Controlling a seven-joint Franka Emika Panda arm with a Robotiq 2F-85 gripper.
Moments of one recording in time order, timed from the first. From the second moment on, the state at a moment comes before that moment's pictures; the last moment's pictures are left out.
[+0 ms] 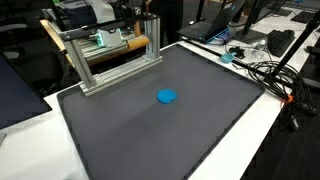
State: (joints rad) arm -0.01 -0.60 0.01 -2.65 0.00 2.06 0.03
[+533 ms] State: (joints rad) arm -0.02 -0.63 0.01 -2.65 0.00 2.16 0.06
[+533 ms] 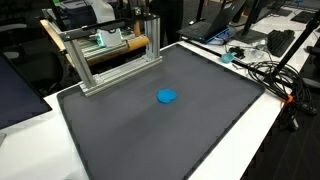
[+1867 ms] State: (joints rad) arm -0.03 -0.04 -0.01 -2.07 0.01 2.16 0.03
